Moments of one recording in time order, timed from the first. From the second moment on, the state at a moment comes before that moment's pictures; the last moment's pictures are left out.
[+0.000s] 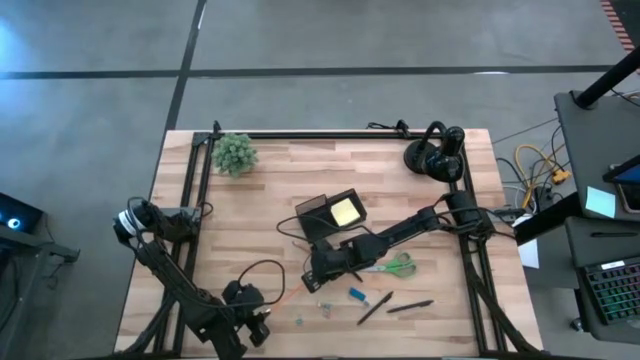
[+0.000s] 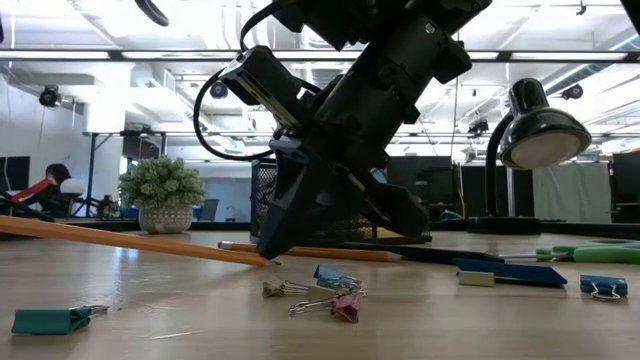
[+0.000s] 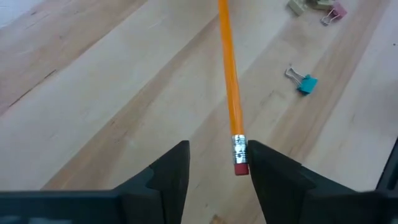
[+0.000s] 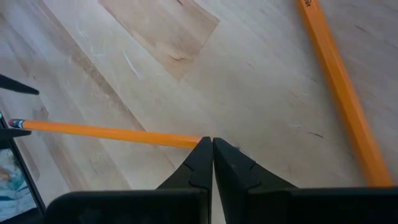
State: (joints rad) left arm -0.96 1.78 1.08 -0.59 -0.55 -1.66; right arm 0.29 2.14 1.39 -0.17 0.02 1.20
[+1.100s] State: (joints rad) left arm -0.96 1.79 1.08 -0.58 -0.56 -1.61; right arm 0.29 2.14 1.39 -0.17 0.02 1.21
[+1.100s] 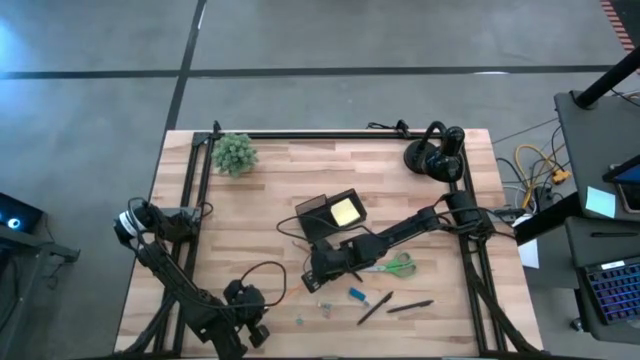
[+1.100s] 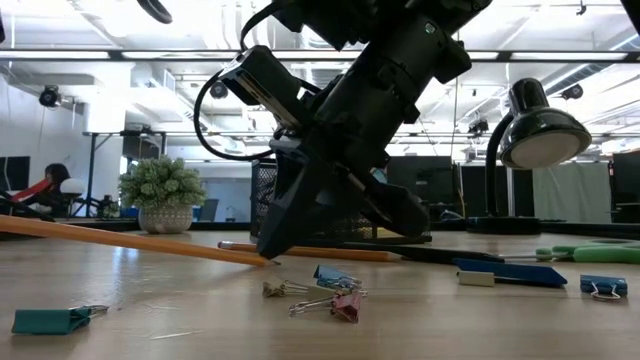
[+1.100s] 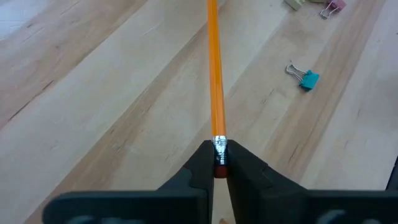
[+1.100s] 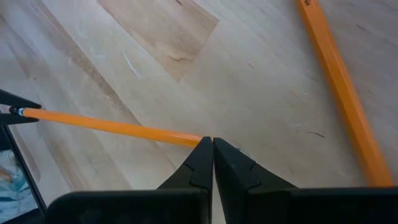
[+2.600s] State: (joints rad) left arm -0.23 1.56 1.76 -1.57 -0.15 -0.94; right arm 0.66 1.59 1.37 -1.02 0.79 1.56
